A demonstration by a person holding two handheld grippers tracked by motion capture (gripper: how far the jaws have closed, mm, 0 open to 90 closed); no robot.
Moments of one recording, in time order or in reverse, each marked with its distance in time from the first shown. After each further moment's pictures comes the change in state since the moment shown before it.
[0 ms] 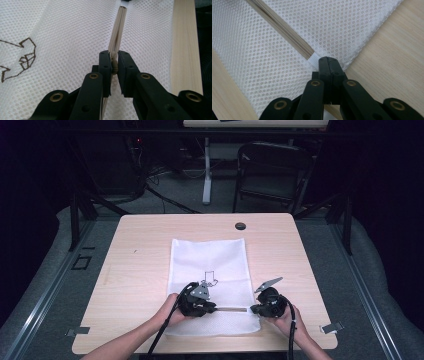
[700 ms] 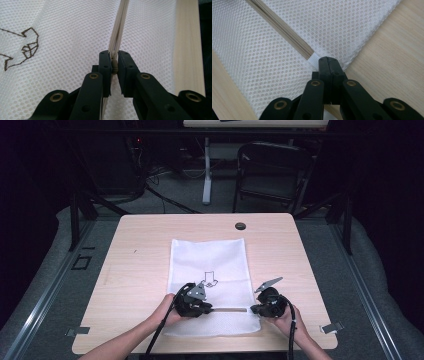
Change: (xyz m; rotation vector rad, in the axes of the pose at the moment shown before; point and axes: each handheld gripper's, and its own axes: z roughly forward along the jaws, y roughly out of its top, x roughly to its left) left arm 0.004 -0.010 -0.004 0.014 -0.001 -0.023; right arm 0.000 0.000 0.000 0.002 0.001 0.005
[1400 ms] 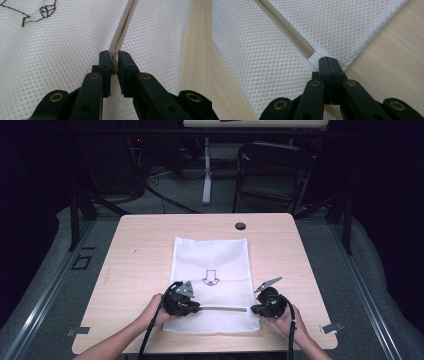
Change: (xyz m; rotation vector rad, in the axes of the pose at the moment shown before) left arm 0.011 -0.025 -0.018 0.043 0.035 -0.064; right arm 0.001 0.001 0.000 0.005 0.000 0.003
